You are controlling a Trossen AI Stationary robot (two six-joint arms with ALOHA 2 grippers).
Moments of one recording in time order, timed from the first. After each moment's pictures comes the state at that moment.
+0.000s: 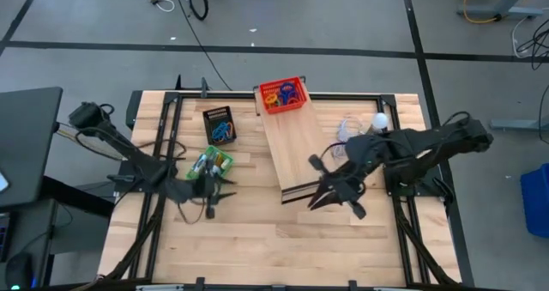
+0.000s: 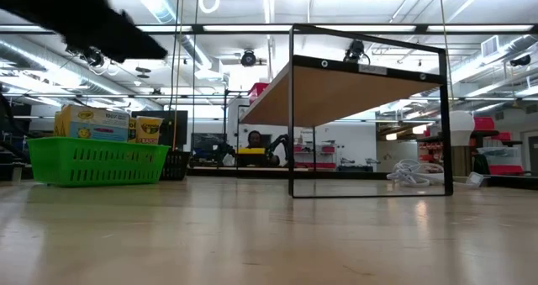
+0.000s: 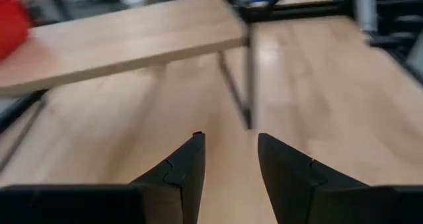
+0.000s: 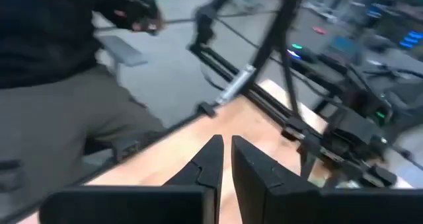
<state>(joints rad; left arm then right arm) -0.60 1.07 0.40 0.27 -0.73 -0.14 0.28 1.33 1.39 -0.47 -0.36 -0.47</state>
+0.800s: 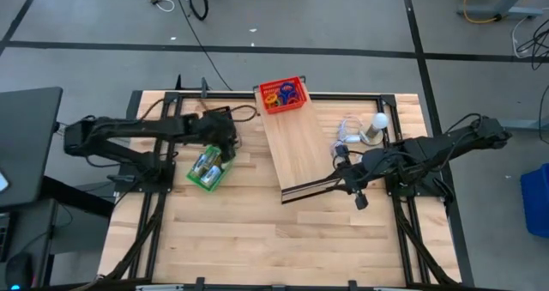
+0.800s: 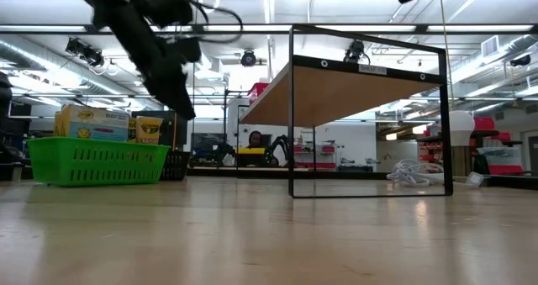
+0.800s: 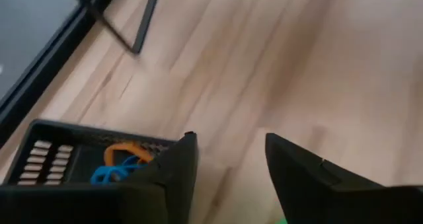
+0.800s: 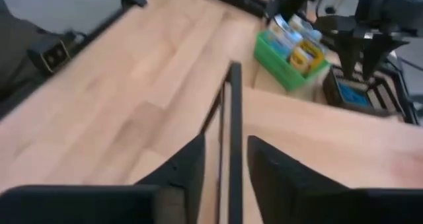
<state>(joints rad) 0.26 1.16 0.71 -0.39 -0.23 -0.07 0.31 1.00 0.88 -0.46 0.09 -0.22</state>
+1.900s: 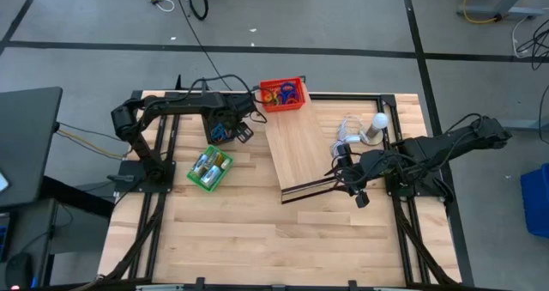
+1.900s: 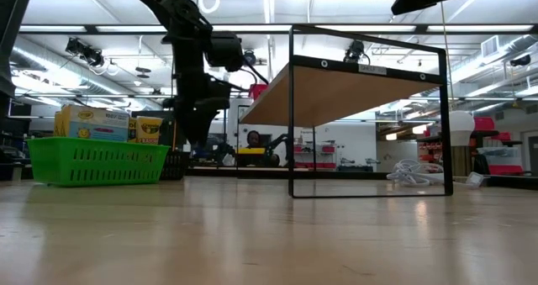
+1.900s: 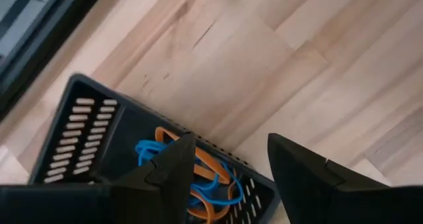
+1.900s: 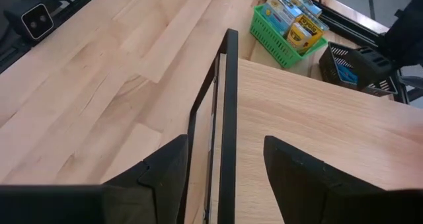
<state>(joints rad) 0.45 1.67 1.16 -0.78 -0.31 -0.29 0.31 1.00 0.88 -0.55 0.13 -0.25</state>
